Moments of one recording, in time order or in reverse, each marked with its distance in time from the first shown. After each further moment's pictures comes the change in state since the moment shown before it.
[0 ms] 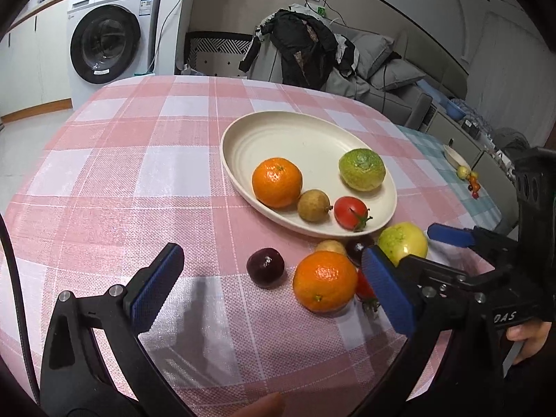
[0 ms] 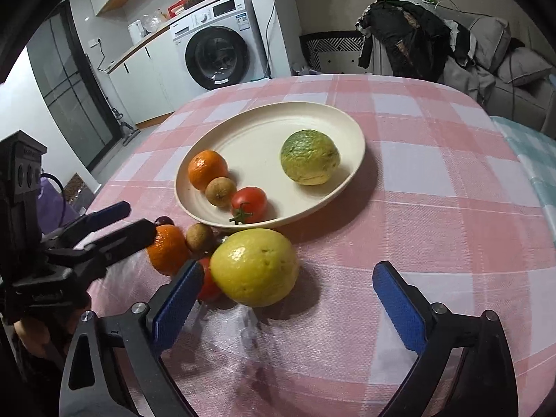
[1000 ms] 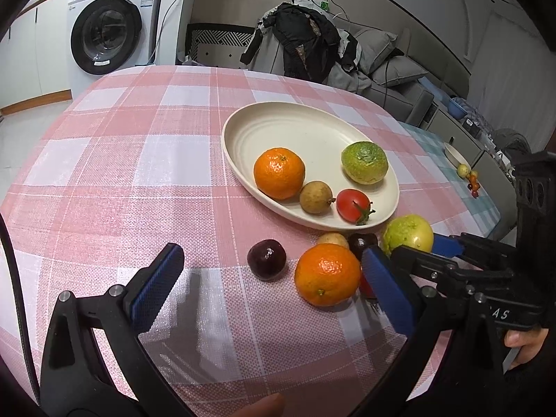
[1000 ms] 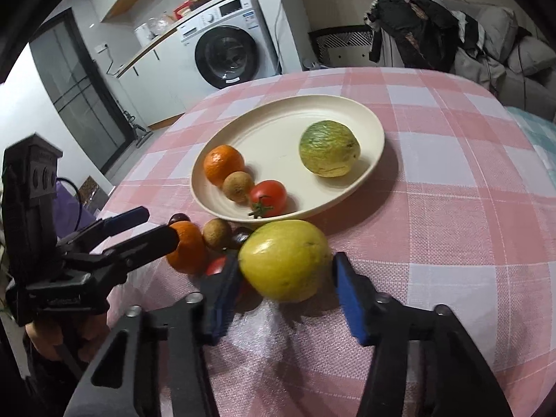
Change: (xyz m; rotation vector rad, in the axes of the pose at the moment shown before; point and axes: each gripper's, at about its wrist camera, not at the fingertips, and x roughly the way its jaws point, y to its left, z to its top) left arm 0.003 0.004 -0.001 -0.026 0.029 -0.010; right arm 0.002 0.006 -0.004 0.012 0.006 0.066
